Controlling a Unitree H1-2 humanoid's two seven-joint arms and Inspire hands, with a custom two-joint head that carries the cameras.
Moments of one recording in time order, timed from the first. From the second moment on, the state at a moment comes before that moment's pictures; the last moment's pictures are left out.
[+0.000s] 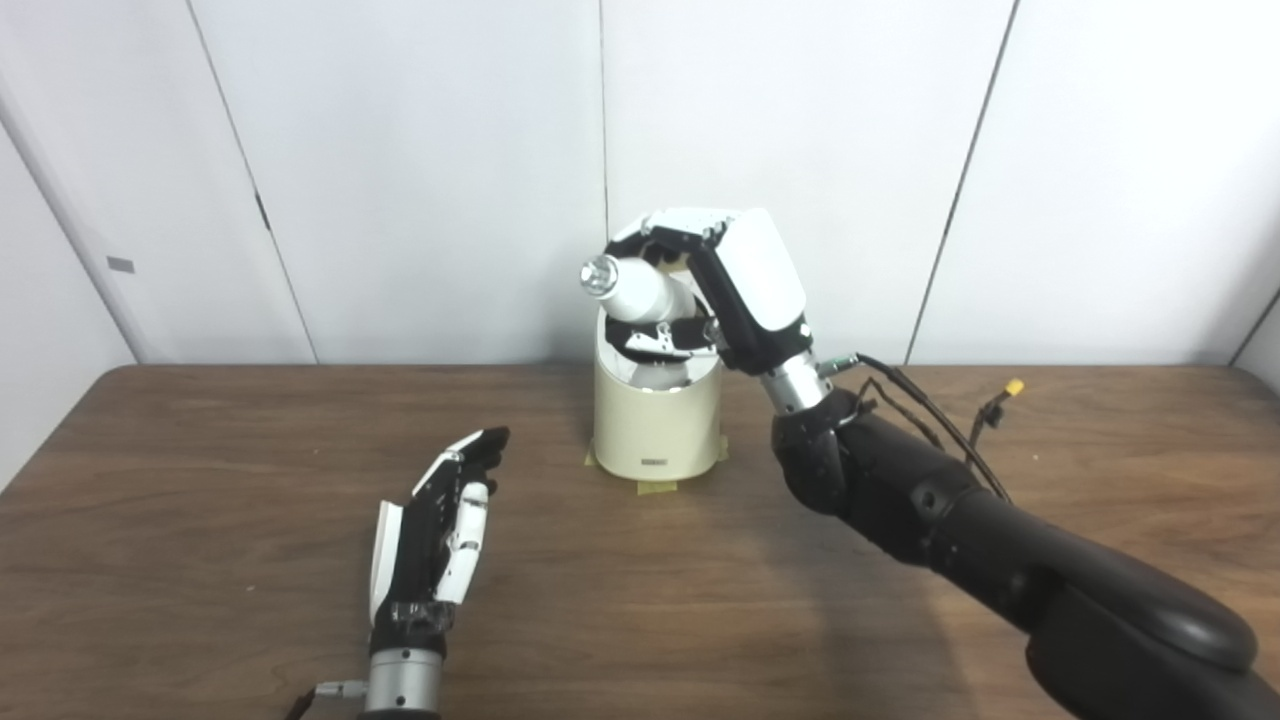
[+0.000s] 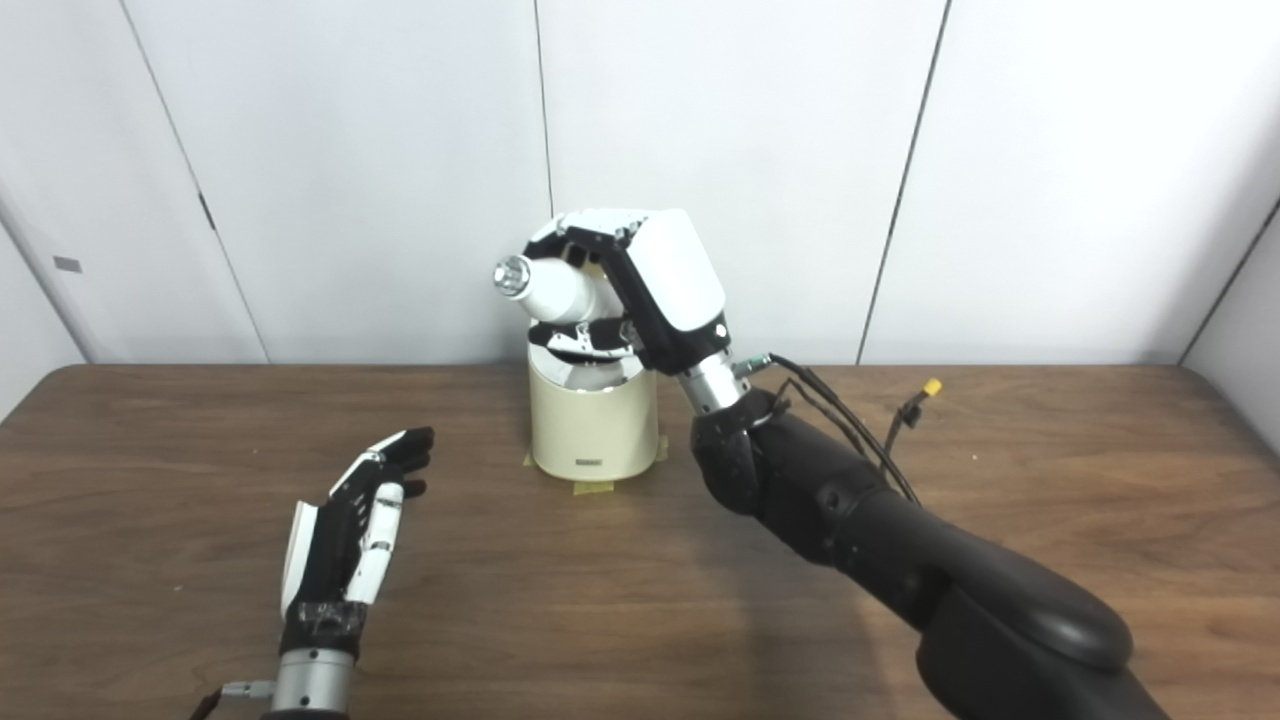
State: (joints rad) left arm -0.04 0.01 -0.04 -0.05 0.26 -0.17 0.17; right arm -0.99 -0.24 0.93 0.83 -0.42 -0.46 -1.02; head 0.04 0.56
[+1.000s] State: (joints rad) left arm -0.04 0.01 -0.06 -0.05 0.28 -0.17 0.18; right arm -0.98 -0.22 0.93 0.85 -0.42 -0.46 -1.02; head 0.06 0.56
